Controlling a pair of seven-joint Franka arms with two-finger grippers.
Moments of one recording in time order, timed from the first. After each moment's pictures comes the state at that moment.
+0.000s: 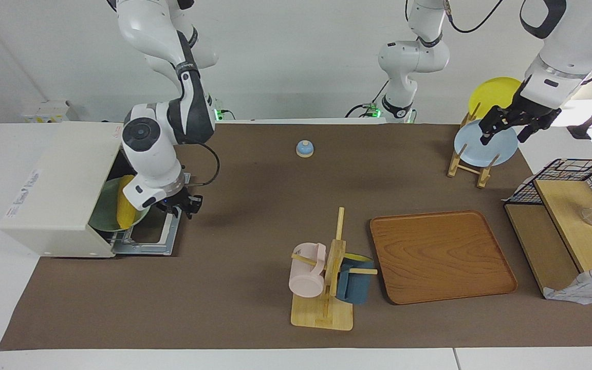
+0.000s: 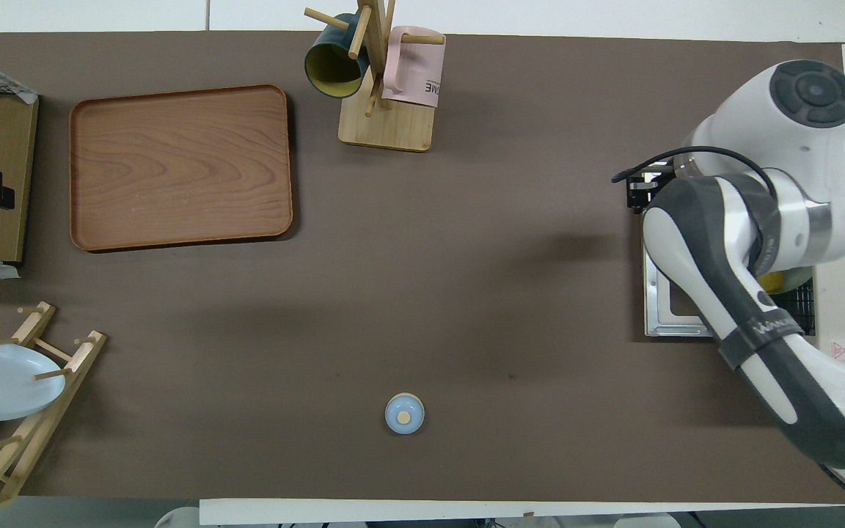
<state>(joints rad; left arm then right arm) -0.12 -0.05 0.06 -1.62 0.01 1.57 -0.01 0.12 0.17 -0.06 -1.88 -0.05 1.94 0.19</state>
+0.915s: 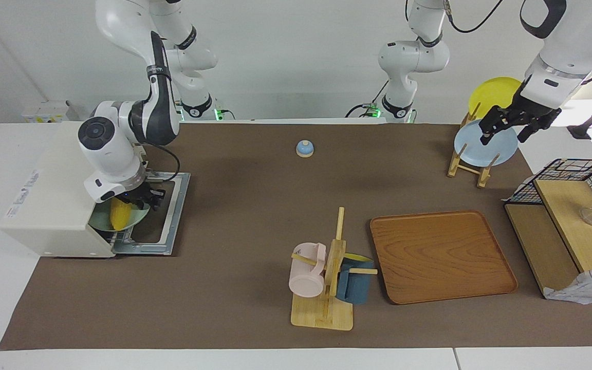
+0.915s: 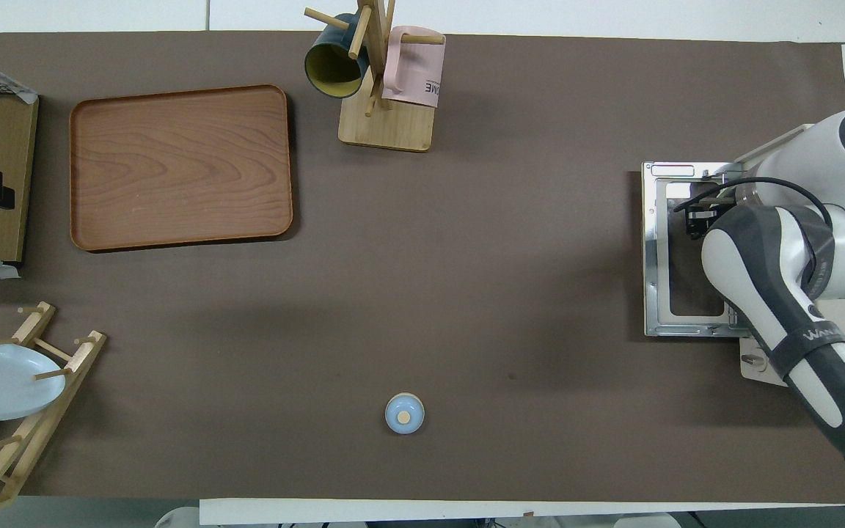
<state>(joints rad) -0.12 -0.05 0.06 -1.62 0.01 1.57 -0.01 0.02 0.15 -0.06 -2.05 -0.16 2.10 0.09</state>
